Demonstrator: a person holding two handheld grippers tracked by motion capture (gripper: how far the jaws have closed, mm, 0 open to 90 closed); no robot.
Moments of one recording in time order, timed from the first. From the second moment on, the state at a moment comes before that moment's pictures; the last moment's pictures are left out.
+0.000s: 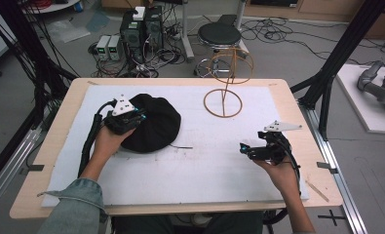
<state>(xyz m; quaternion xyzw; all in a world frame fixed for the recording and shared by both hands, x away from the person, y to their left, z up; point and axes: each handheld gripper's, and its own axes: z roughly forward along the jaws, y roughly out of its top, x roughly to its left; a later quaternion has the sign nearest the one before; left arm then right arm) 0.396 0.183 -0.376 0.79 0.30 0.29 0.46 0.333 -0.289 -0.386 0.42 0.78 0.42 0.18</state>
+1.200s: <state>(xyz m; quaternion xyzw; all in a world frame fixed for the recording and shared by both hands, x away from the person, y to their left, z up) 0.426 0.178 -0.237 0.74 0.27 0.32 0.53 0.337 -0.298 -0.384 0.43 0.77 0.45 0.17</state>
